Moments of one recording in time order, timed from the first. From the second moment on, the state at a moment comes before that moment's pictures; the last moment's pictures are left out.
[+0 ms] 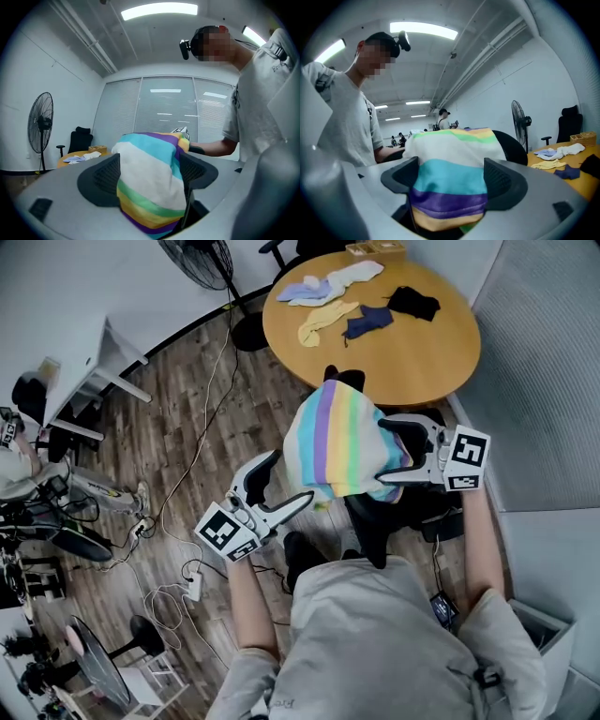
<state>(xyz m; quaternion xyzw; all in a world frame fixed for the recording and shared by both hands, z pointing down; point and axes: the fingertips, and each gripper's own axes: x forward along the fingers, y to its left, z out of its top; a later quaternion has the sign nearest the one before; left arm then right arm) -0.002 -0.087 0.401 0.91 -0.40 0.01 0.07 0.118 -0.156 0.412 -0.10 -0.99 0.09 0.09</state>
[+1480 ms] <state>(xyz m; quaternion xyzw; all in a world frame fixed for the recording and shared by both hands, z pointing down) 0.046 -0.134 0.419 0.95 -0.29 0.02 0.08 0.092 -0.168 0.433 -0.09 -0.97 0.21 0.07</state>
